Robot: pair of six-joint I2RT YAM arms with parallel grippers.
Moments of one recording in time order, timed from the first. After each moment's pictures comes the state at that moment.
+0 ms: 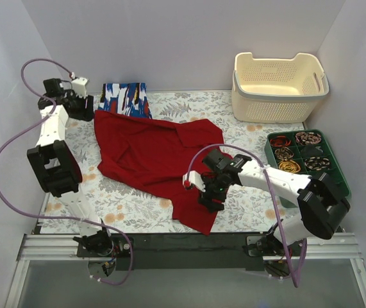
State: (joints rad) left arm 0.29 1.95 1.75 -0.58 0.38 0.45; right arm 0.84 1.45 0.92 -0.75 -0.46 -0.63
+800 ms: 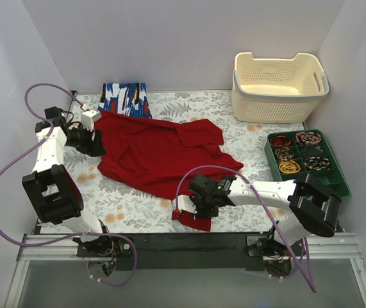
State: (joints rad) left arm 0.35 1.59 1.33 -0.97 0.67 0.75; right arm 1.13 1.50 0.81 -0.56 -0.24 -0.62
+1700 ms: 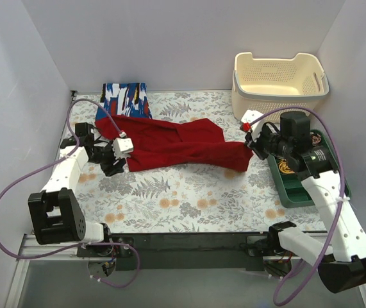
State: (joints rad) left arm 0.12 1.35 0.98 -0.90 0.67 1.28; right arm 0.31 1.01 1.16 -0.79 -0.43 -0.61
